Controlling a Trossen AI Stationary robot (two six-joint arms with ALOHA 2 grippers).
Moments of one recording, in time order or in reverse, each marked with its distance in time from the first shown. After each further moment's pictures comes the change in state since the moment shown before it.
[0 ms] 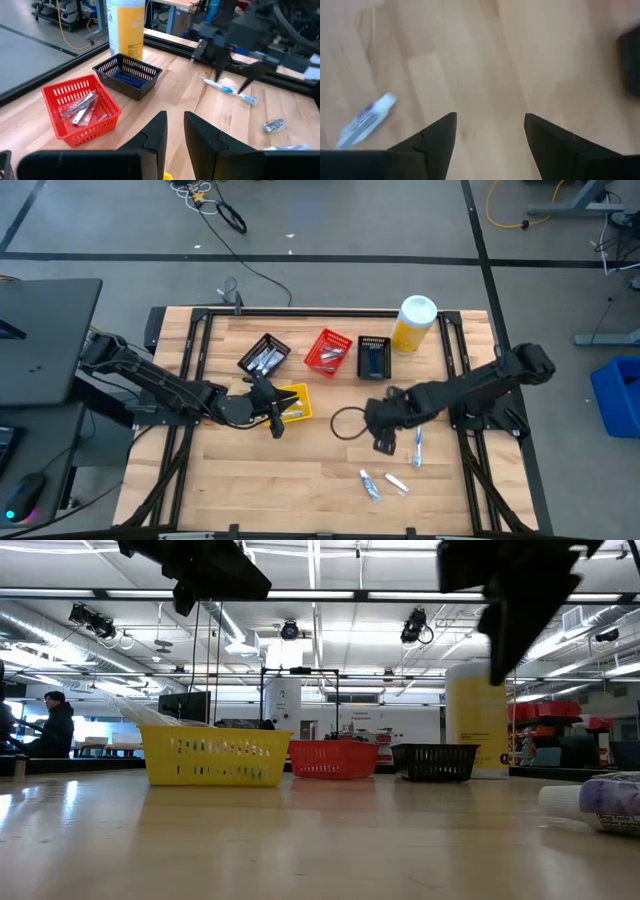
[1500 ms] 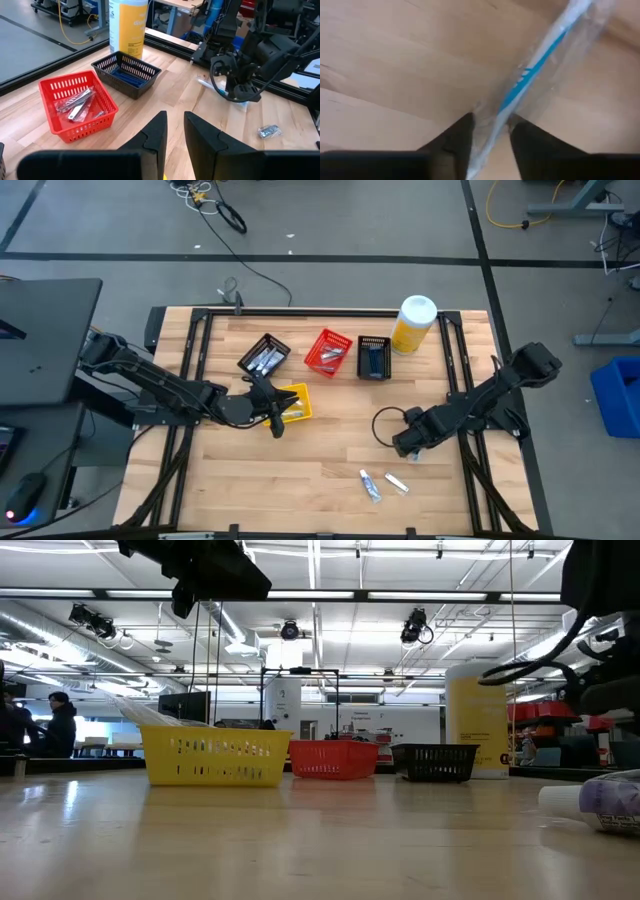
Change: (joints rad) left arm 0.000 0.000 0.000 0.002 0.000 -0.058; right arm 0.182 -0.015 -0.490 0.122 -0.194 1.113
